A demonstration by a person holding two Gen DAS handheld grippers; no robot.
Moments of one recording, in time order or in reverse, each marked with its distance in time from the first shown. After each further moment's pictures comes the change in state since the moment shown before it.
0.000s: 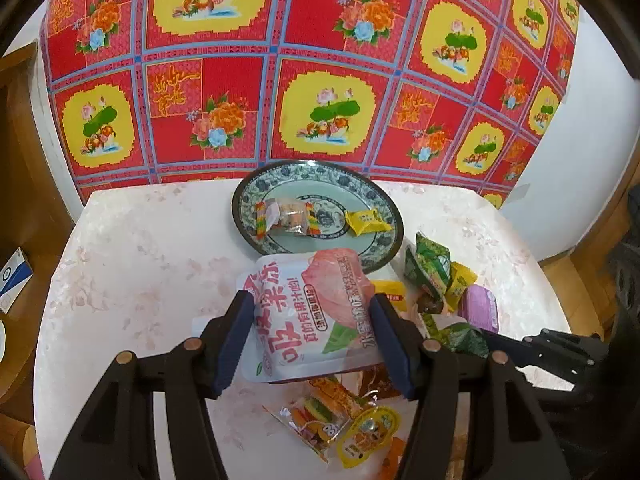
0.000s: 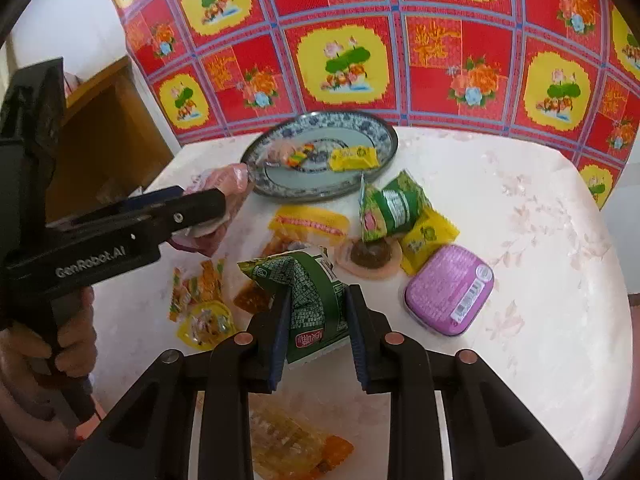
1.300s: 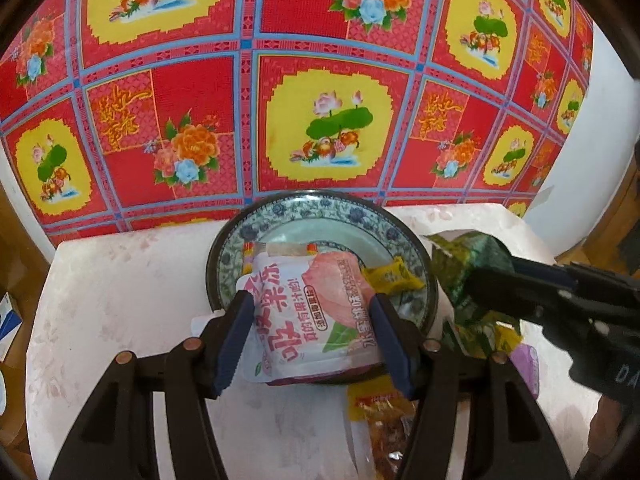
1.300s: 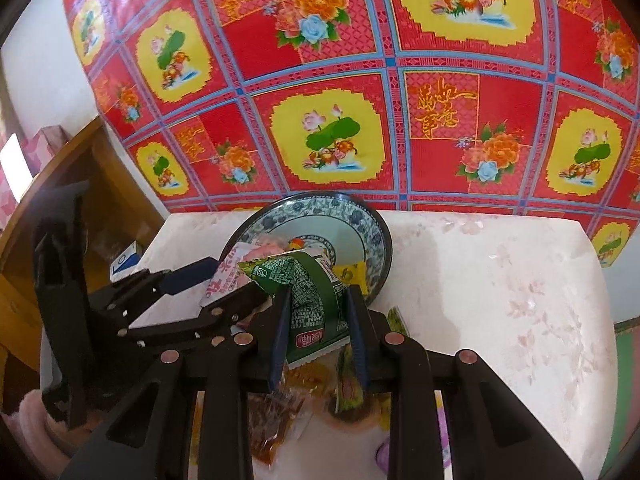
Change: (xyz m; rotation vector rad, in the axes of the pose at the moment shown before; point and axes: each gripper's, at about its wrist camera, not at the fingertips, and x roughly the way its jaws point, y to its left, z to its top) left arm 0.069 0.000 0.051 0.063 -0.011 0.032; right arm 0.033 -0.027 0.094 0.043 -0.064 0.031
